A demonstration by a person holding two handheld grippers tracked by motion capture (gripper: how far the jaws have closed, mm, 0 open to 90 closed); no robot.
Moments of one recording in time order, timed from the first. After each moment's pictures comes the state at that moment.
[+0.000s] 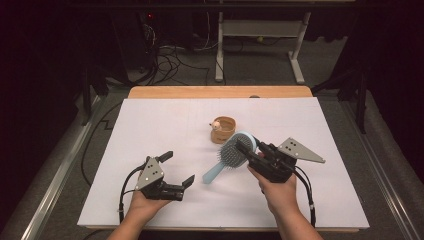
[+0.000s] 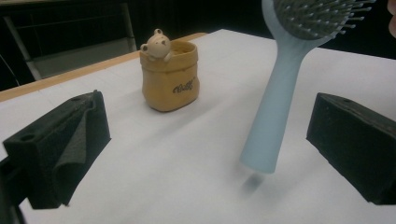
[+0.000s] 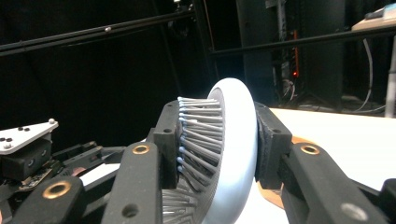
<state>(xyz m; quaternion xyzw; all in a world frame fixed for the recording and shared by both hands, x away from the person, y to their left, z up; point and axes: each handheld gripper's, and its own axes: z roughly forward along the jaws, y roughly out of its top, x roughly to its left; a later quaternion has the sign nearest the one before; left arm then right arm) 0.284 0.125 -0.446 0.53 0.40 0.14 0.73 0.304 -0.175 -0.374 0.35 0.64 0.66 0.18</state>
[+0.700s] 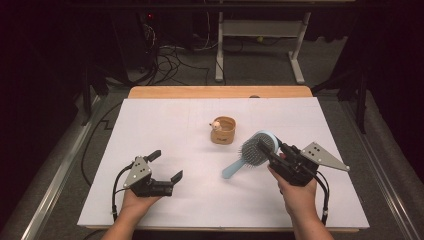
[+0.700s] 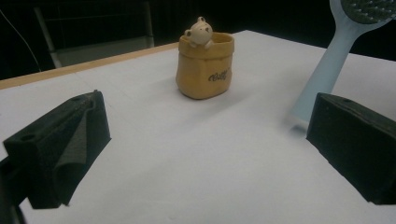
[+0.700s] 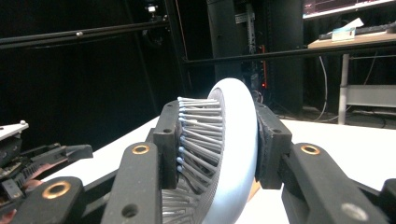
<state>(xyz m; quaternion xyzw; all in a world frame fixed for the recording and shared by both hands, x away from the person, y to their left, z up) 0.296 0.156 -0.458 0.51 0.42 0.16 0.73 0.297 -0.219 -0.377 0.37 0.63 0.65 0.24</state>
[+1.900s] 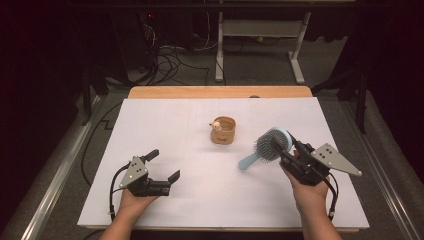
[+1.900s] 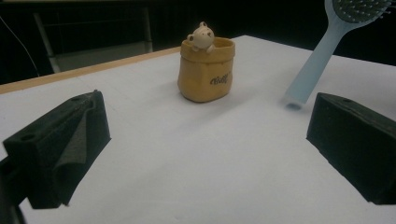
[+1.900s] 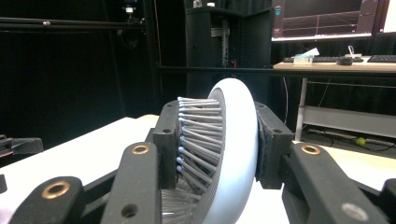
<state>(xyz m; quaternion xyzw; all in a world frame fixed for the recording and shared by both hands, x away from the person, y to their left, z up) 0.296 0.162 -0.458 0.50 0.42 0.15 0.74 0.296 -0.240 -0.376 0.36 0.62 0.62 0.32</state>
